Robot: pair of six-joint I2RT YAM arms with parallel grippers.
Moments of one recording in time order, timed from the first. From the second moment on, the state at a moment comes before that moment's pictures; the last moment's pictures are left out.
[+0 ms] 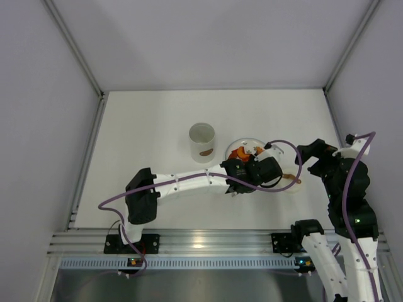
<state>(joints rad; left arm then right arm) -1.29 1.95 1.75 -0.74 -0.55 -0.34 0.08 0.45 0.89 -0.68 0.15 0.42</state>
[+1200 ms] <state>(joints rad) -1.15 1.47 1.71 -0.96 -0.66 -0.43 0.08 0.50 0.89 -0.68 0.09 0.43</state>
